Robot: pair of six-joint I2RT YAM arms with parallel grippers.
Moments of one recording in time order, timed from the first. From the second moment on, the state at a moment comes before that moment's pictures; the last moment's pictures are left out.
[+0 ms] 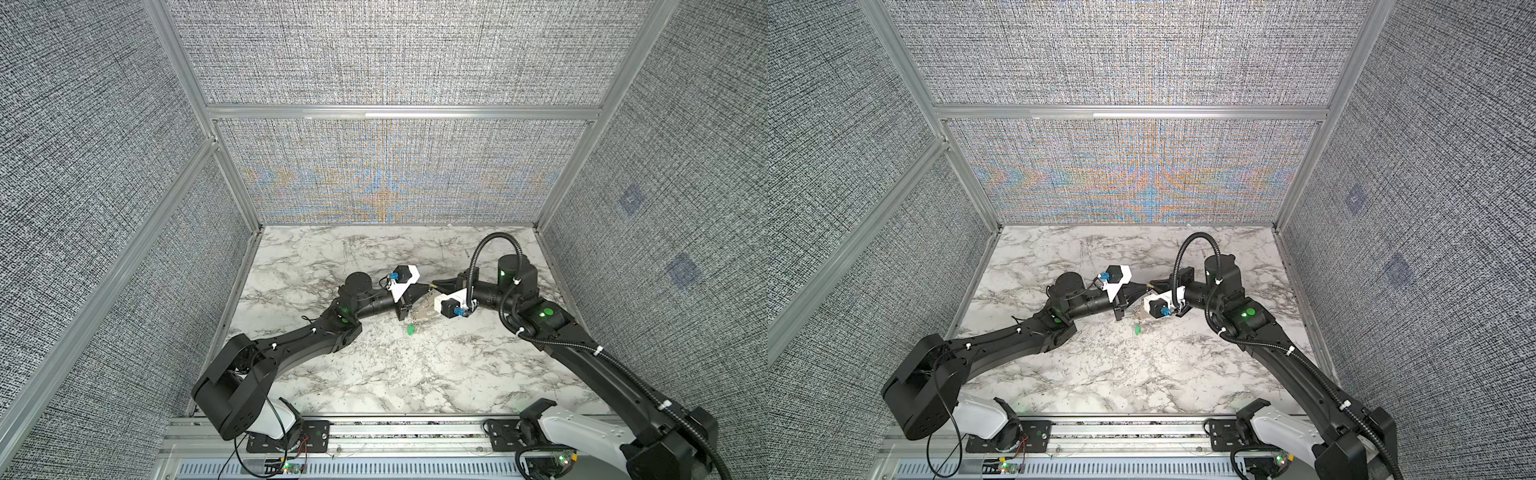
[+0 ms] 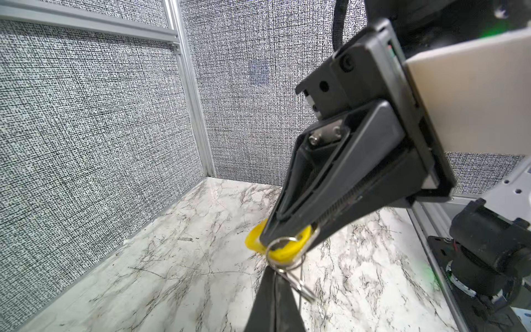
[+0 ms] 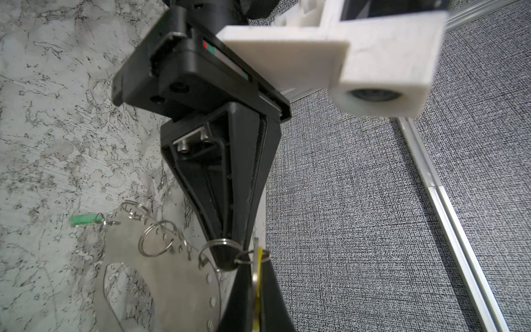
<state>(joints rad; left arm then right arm) -0.75 1.46 0.77 0.70 0.58 0.06 0.50 1.08 0.94 -0.19 -0.53 -1.29</state>
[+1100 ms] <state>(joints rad) -0.75 1.44 0.82 0.53 0.47 0.06 0.50 1.11 0.96 -0.19 -0.46 -1.25</state>
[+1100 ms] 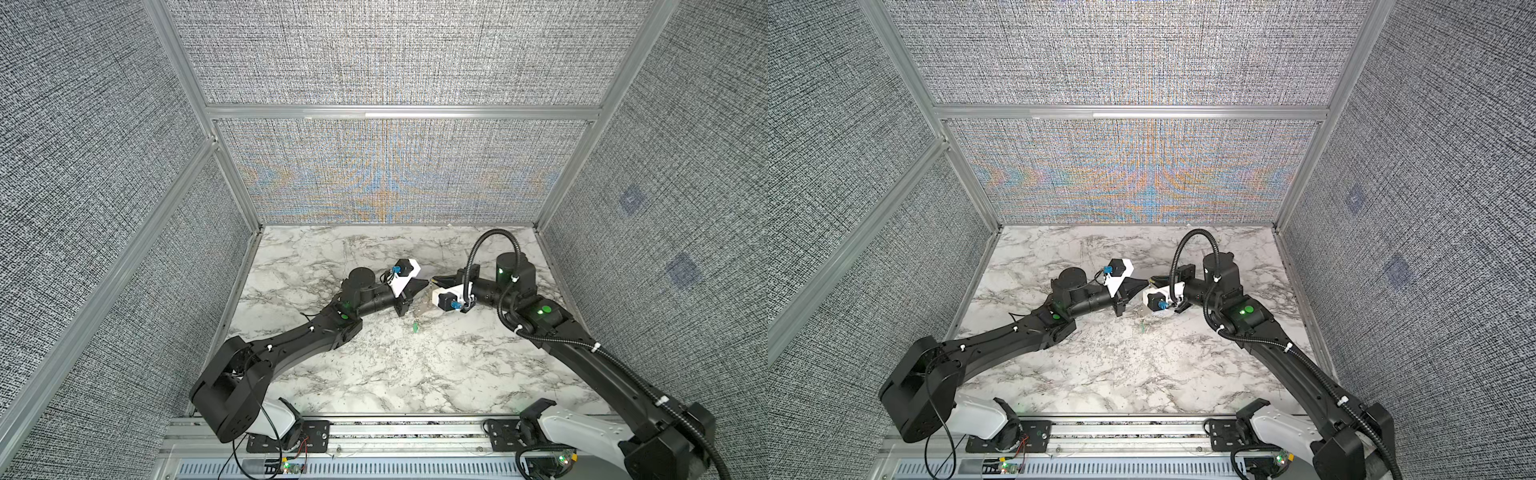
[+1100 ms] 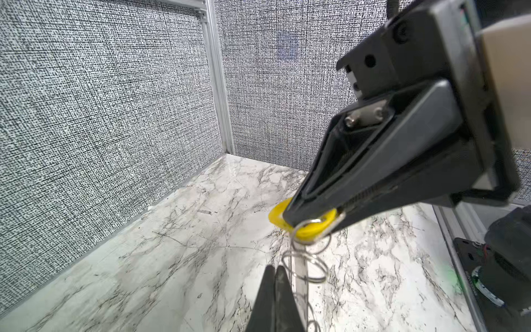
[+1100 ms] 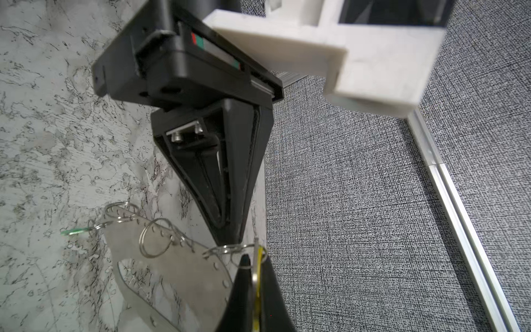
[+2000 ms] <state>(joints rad) -0.75 1.42 0.74 0.65 0.49 0.18 0.49 1.13 0.99 -0.19 -0.57 -1.24</state>
